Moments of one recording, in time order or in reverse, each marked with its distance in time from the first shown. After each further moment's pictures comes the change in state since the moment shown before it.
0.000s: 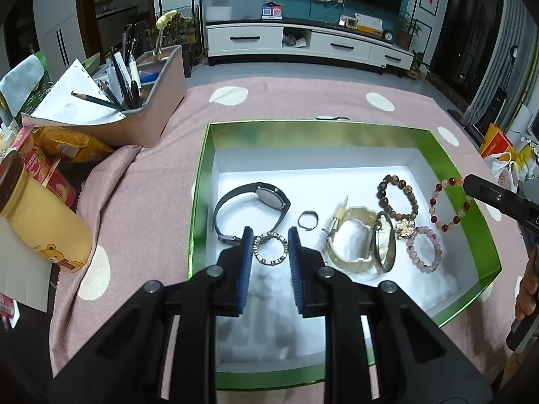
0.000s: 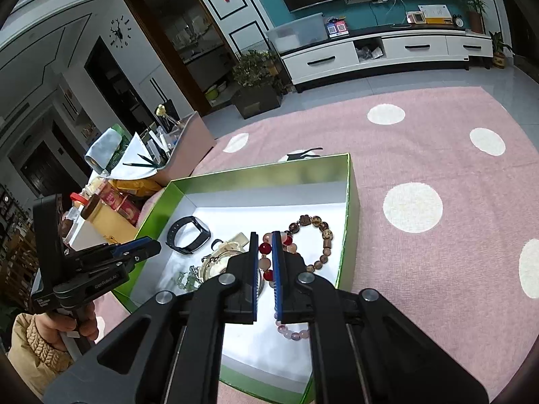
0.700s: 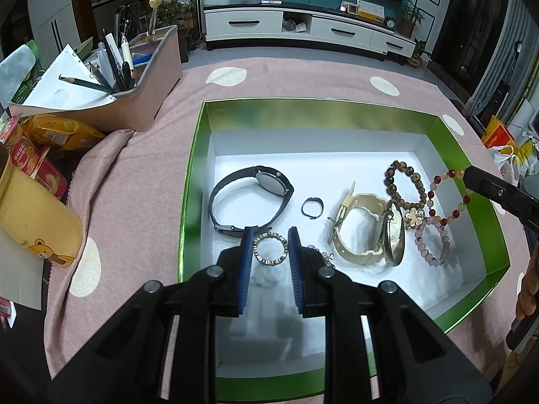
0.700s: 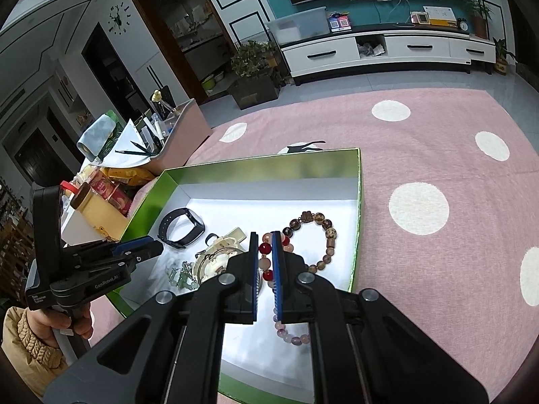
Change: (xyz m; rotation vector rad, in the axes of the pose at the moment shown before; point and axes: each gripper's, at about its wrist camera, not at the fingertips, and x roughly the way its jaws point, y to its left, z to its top) left arm 0.015 0.002 -0.001 0.002 0.065 -0.004; right arm 0.014 0.008 0.003 -0.037 0.037 -0.034
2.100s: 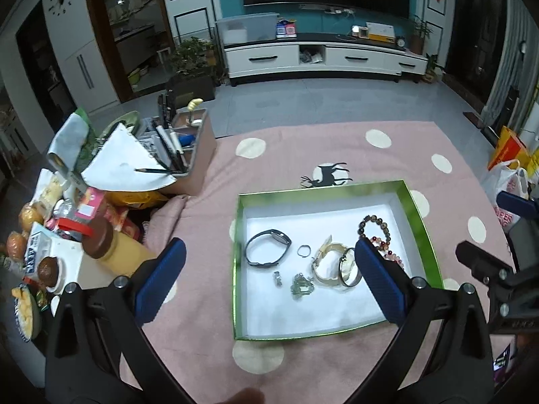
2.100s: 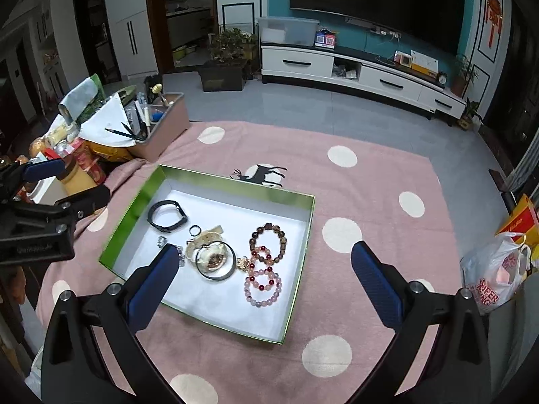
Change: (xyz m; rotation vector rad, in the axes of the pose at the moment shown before) left arm -0.141 -0.033 0.059 0.025 -0.097 0.159; right arm -0.090 0.078 0.043 -0.219 0.069 -0.323
